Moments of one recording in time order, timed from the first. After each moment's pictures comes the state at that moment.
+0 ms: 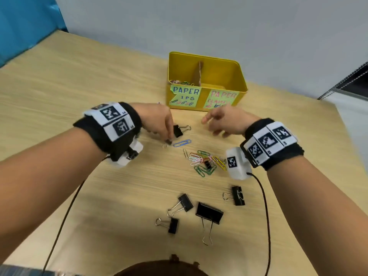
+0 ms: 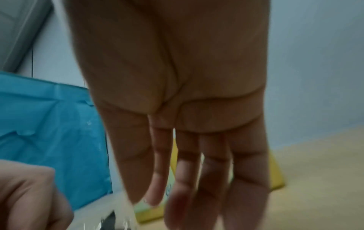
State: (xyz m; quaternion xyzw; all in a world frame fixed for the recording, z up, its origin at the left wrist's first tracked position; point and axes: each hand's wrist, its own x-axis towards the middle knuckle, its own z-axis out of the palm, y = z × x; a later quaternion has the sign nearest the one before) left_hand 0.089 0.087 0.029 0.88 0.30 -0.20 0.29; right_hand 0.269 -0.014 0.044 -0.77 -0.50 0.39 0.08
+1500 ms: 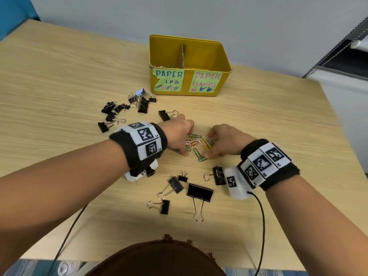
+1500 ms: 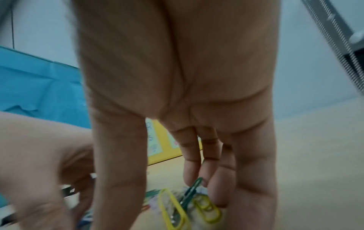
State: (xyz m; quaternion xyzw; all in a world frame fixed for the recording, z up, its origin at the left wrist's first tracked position) left_hand 0.135 0.008 -0.010 0.91 0.28 -0.15 0.26; right_hand 0.262 -0.089 0.010 -0.82 -0.48 0.32 -0.05
